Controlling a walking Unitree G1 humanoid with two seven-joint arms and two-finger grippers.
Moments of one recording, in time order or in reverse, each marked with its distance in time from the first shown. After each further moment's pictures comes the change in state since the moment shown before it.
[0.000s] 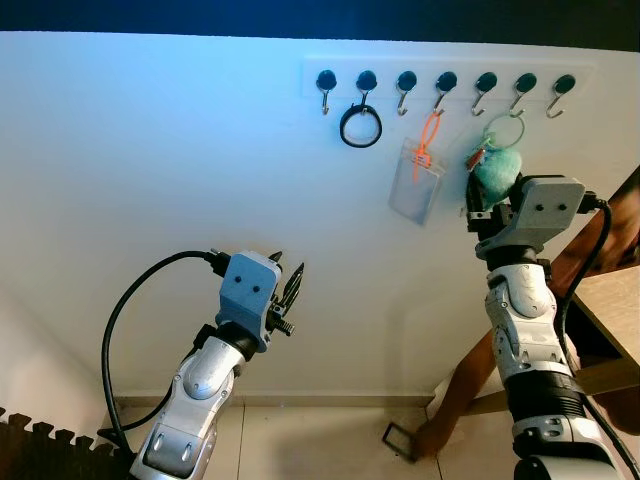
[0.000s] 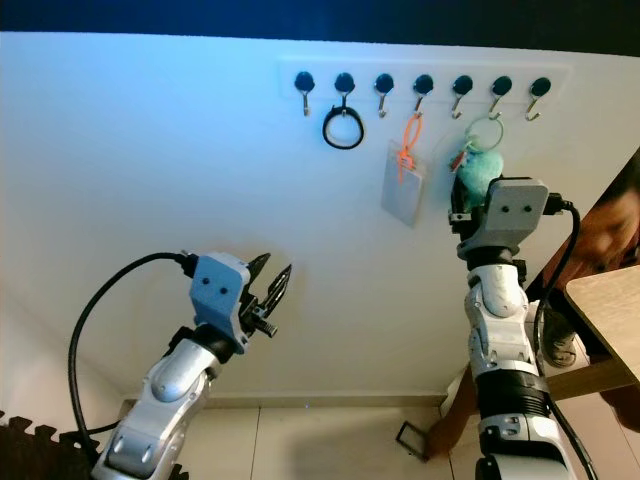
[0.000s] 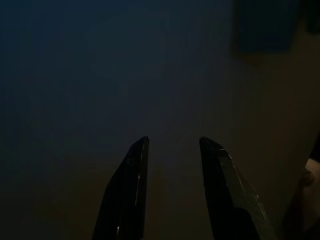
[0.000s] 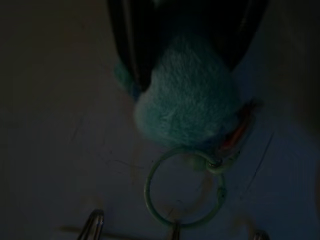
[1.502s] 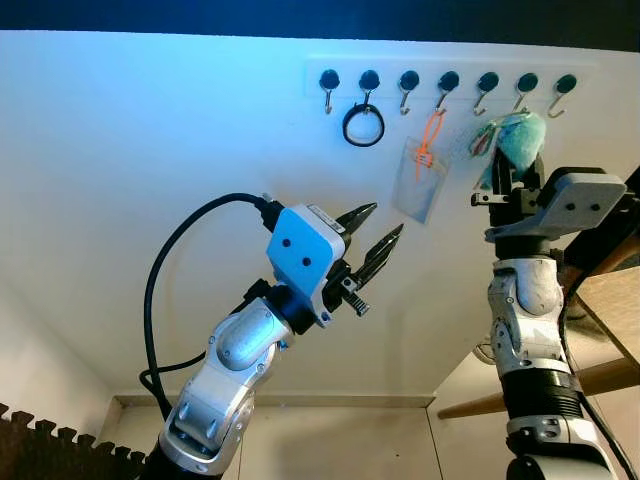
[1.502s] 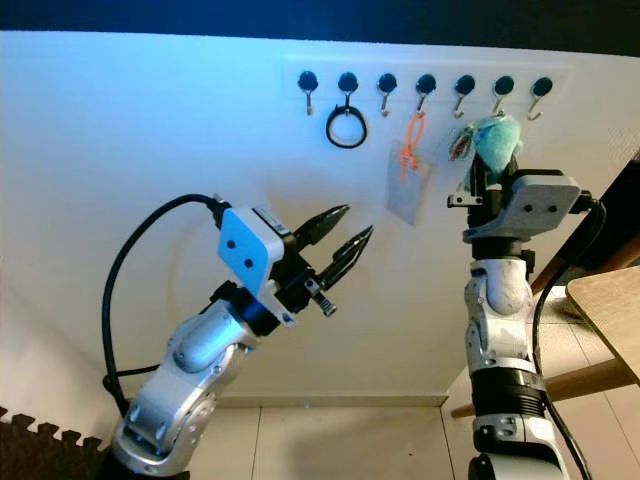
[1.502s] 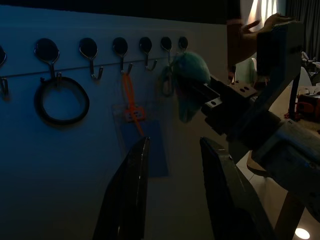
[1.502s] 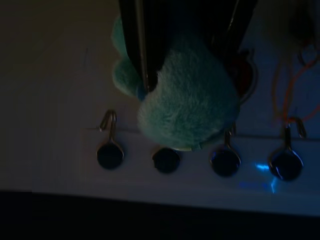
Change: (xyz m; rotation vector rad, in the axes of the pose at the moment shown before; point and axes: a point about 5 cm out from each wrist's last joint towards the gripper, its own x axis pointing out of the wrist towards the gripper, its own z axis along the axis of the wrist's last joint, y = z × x) left arm 0.025 -0.045 0.078 0.008 -0.244 -0.317; right arm 0.003 0.003 0.036 0.060 -0.239 -0.034
